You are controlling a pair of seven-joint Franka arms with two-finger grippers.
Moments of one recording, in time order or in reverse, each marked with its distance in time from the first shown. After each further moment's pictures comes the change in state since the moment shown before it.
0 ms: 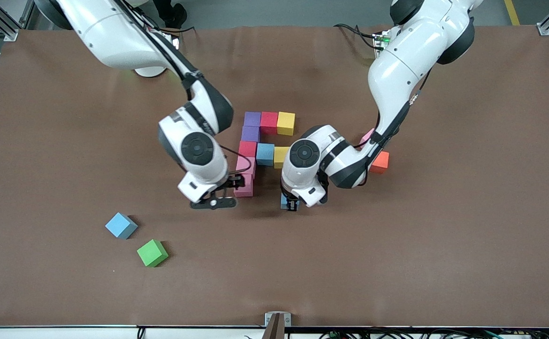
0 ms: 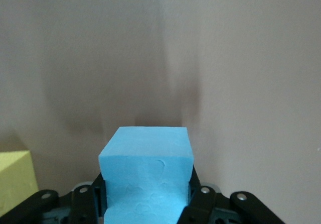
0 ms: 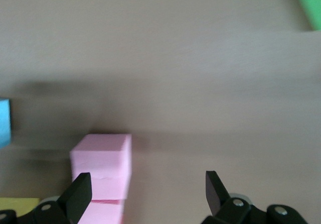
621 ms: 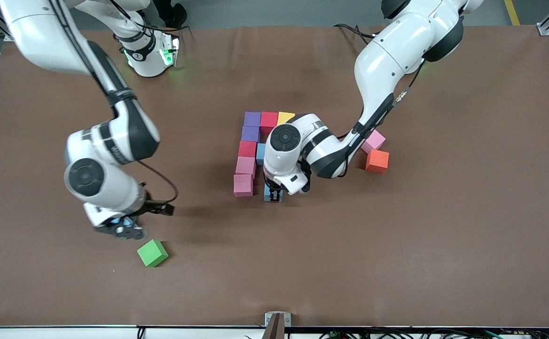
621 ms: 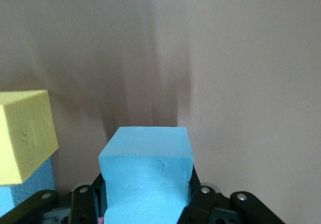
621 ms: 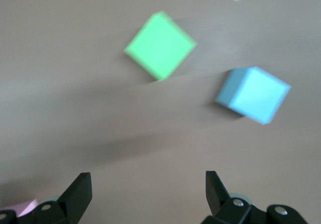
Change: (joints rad) left arm -0.079 0.012 0.000 0.033 0.000 0.028 -0.082; right arm -0.302 -0.048 -0.012 -0.001 0.000 -0.025 -0.047
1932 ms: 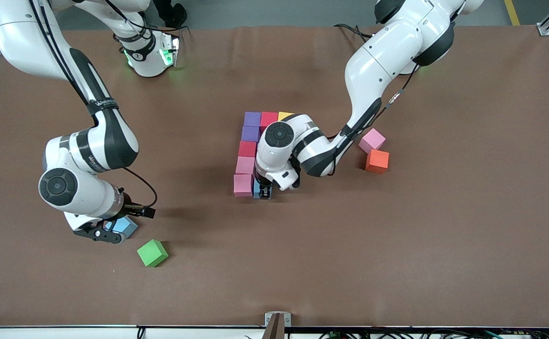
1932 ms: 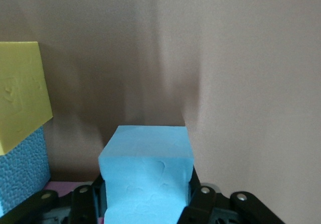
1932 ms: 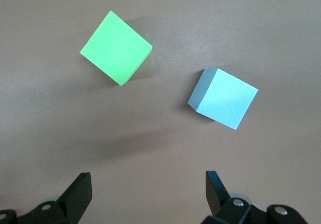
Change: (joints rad) left arm -0.038 0.046 0.009 0.001 0.000 0.105 -0.053; right arm -0.039 0.005 0.003 -0.025 0.000 -0.003 -0.035
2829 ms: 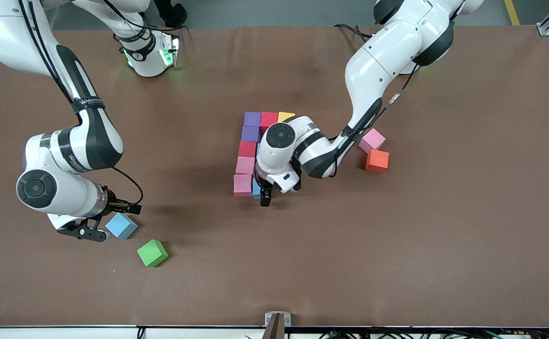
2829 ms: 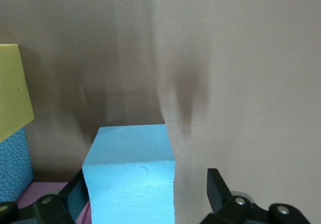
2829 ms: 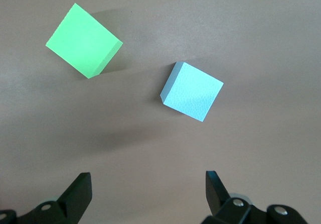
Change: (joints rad) left arm -0.005 -0.005 0.022 0.017 0.000 0.007 0.000; right arm -0.041 -0.021 0.001 0.007 0.000 -0.078 -0.055
